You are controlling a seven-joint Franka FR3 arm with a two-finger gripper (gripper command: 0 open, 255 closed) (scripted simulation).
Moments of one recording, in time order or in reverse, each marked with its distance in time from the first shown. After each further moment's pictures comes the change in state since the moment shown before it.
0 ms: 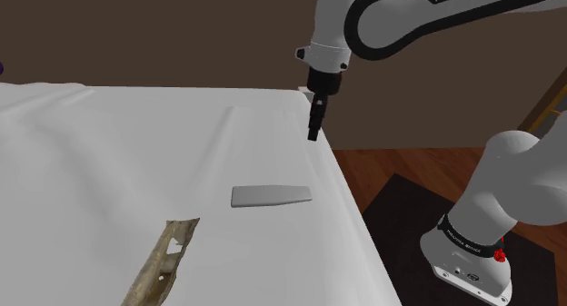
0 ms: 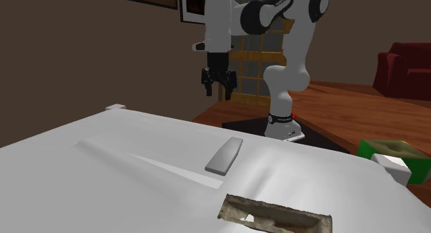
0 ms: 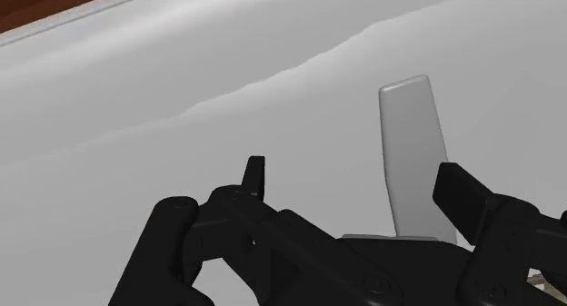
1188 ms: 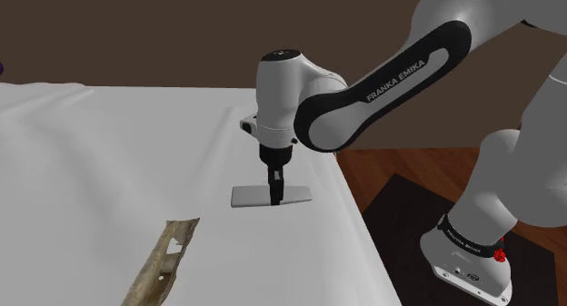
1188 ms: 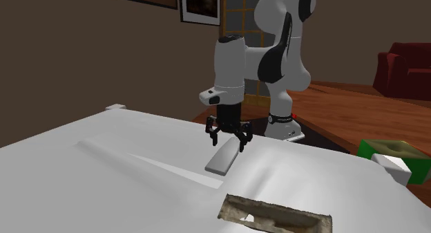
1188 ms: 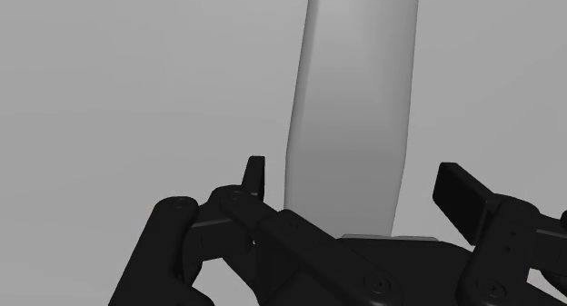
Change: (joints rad) arm 0.118 0.393 0.150 0.072 -0.115 0.297 -0.004
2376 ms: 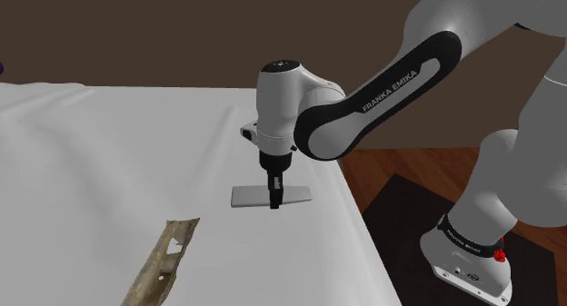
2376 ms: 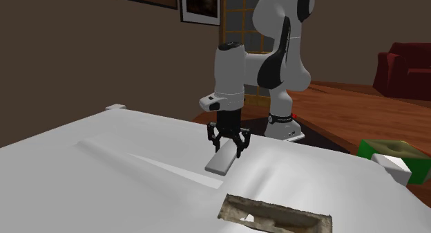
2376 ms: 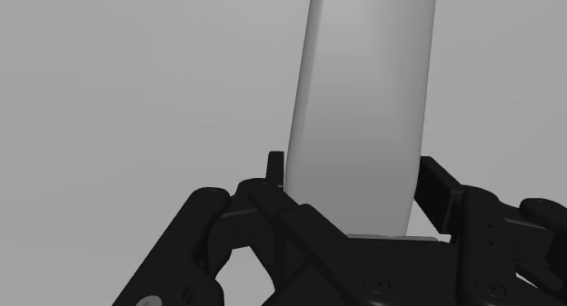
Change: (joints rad) arm 0.001 0.030 -0.001 -0.017 -0.013 0.046 0.009
